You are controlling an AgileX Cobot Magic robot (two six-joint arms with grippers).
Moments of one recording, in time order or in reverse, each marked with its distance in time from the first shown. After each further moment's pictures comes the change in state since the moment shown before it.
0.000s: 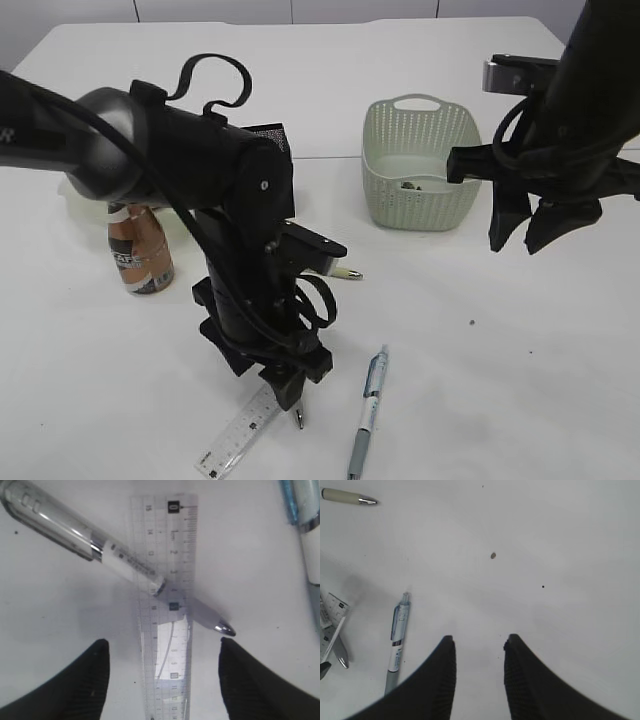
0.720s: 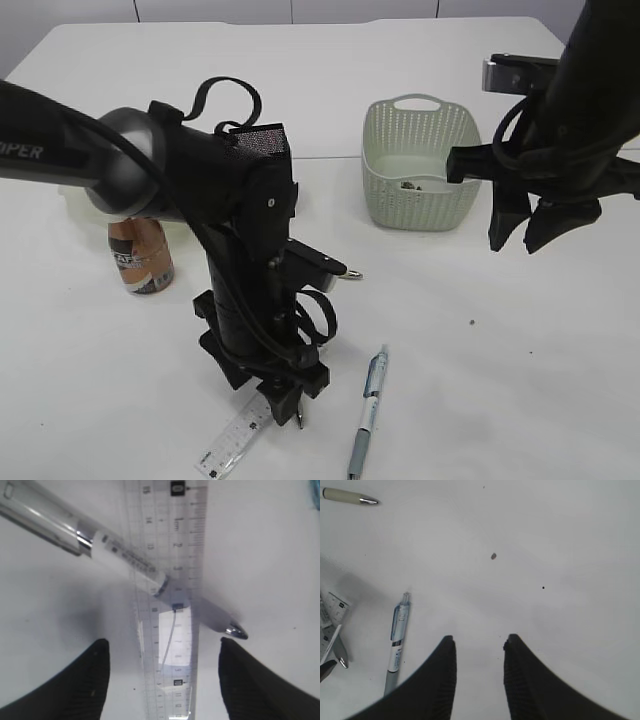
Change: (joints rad) left arm 0.000 0.042 0.000 0.000 0.006 0.014; right arm 0.000 0.000 0.000 0.000 -0.004 -0.006
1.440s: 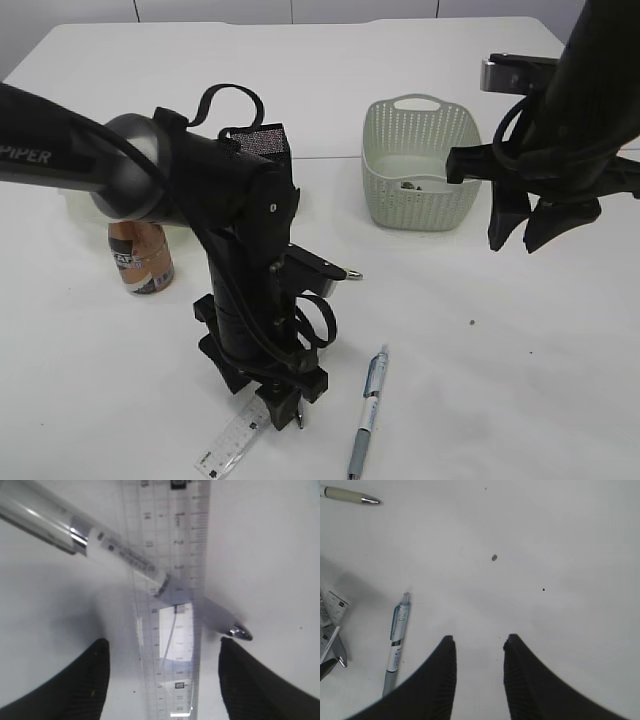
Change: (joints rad) left arm 0.000 0.012 0.000 0.000 0.004 0.005; right arm 0.000 0.000 0.000 0.000 -0.002 -0.015
